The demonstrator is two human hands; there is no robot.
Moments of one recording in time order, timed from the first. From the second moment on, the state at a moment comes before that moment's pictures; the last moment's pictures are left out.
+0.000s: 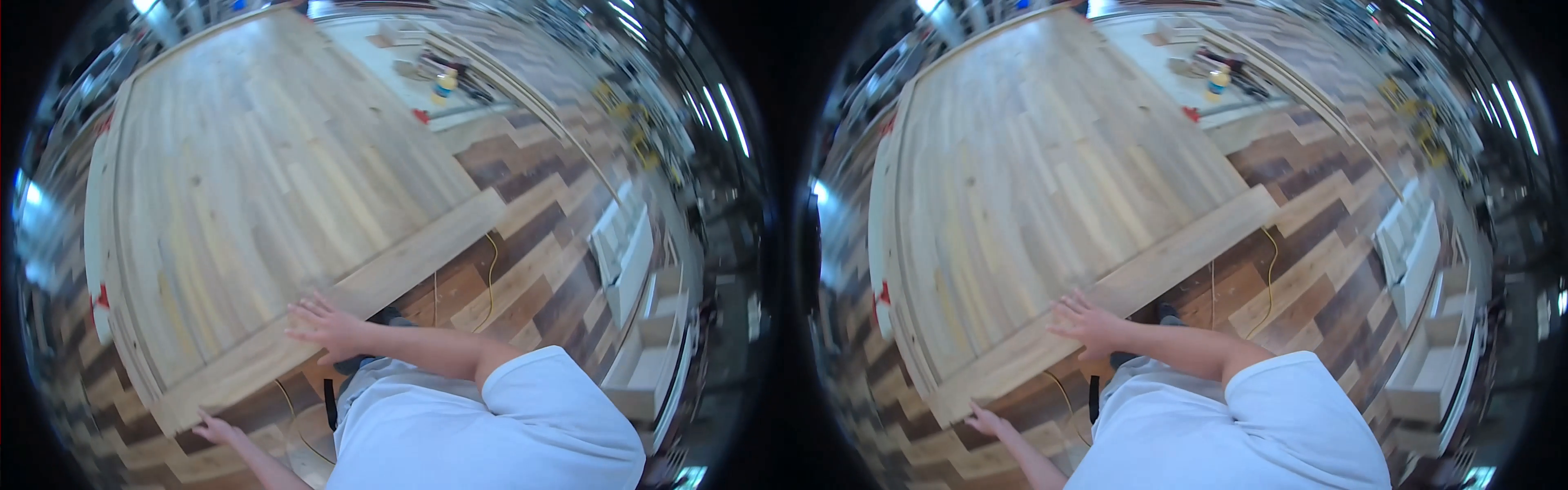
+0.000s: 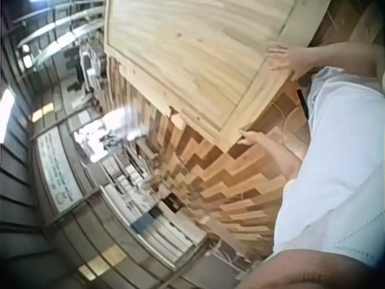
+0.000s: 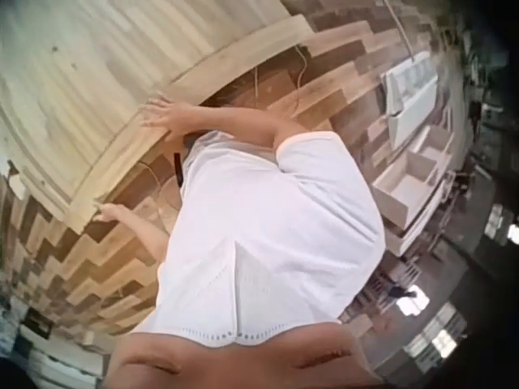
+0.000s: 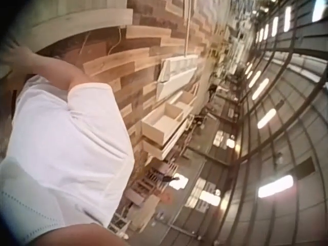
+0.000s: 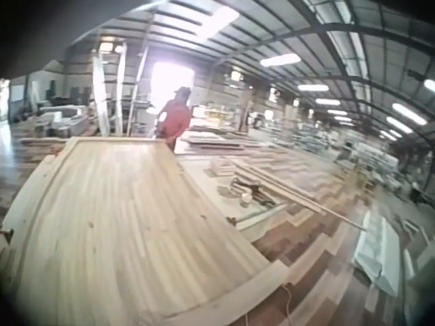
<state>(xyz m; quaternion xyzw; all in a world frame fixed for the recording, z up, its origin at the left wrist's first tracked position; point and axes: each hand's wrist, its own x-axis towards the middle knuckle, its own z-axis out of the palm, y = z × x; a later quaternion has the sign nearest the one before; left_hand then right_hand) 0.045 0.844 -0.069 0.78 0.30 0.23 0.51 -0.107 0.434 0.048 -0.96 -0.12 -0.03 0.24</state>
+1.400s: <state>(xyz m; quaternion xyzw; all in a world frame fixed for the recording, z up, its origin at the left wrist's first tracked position) -0.246 0.105 0.032 0.79 -0.61 -0.08 0.07 -0.437 -0.005 -0.041 -0.39 0.50 -0.08 0.77</state>
